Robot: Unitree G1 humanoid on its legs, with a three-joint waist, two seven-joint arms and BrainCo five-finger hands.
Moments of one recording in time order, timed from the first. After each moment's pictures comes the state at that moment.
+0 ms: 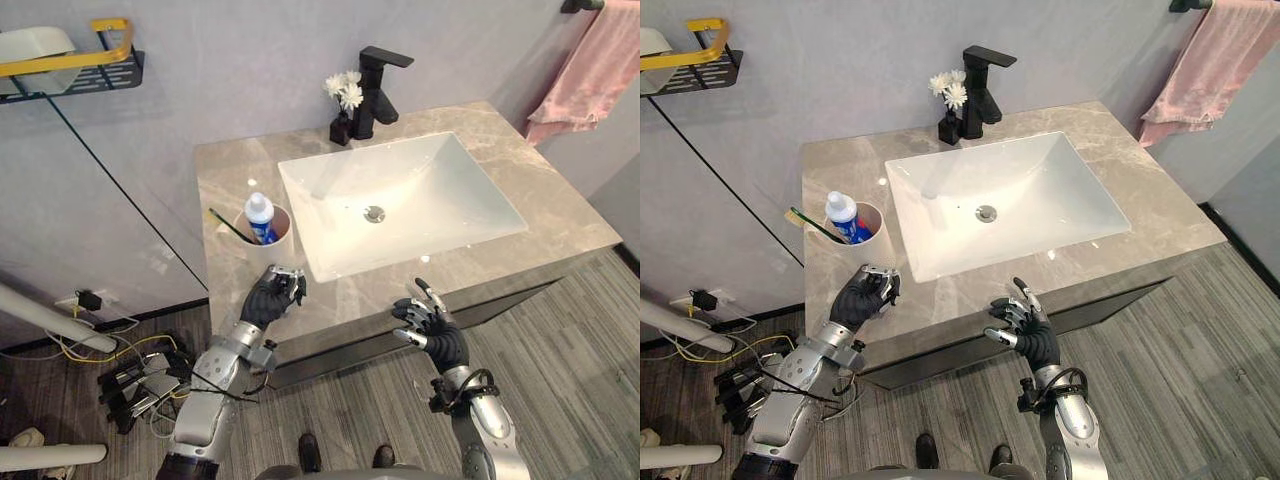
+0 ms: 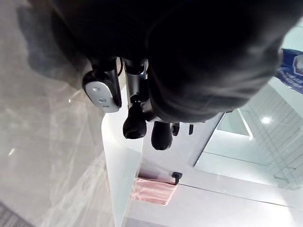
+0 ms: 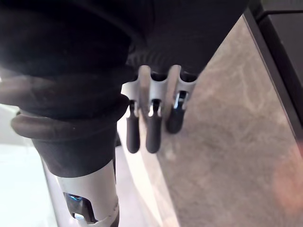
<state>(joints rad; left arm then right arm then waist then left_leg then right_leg) 0.08 0.21 -0.11 -0.15 -0.31 -0.06 -0.26 0.33 0.05 -0.02 -0.19 0.23 -0.03 0.31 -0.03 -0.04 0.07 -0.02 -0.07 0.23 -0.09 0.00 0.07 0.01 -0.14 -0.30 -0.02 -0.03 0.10</state>
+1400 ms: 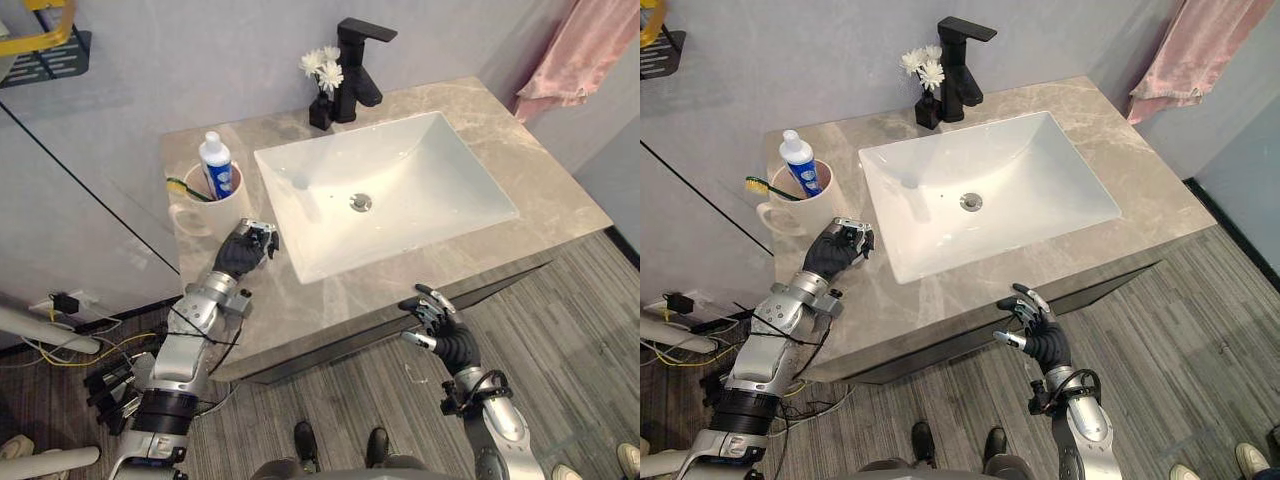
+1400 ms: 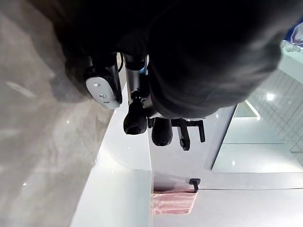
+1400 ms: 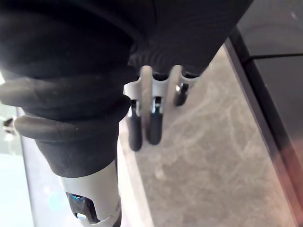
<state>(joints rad) -0.21 0.36 -0.03 0.07 -0.26 -0.08 -0.24 0.35 -0.01 -0.04 -0.23 0.25 -0.02 0.32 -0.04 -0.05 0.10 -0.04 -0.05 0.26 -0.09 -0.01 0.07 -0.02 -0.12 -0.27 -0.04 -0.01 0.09</state>
